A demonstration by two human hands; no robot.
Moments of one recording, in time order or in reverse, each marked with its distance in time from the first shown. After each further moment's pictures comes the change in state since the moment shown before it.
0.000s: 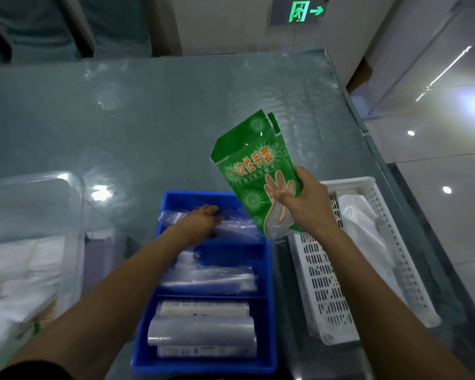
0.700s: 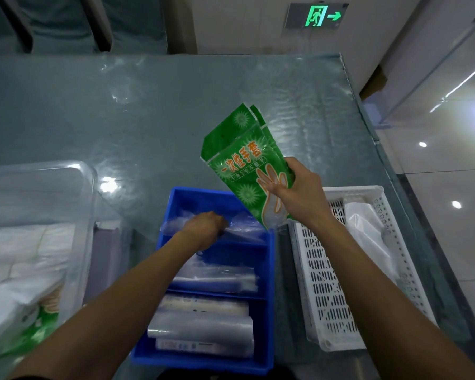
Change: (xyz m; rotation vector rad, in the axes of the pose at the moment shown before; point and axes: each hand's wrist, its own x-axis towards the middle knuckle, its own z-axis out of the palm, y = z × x) left_hand -0.015 0.025 -0.008 -0.182 0.027 -0.162; right_hand 0.025 -0.017 0.013 -0.047 -0.057 -0.139
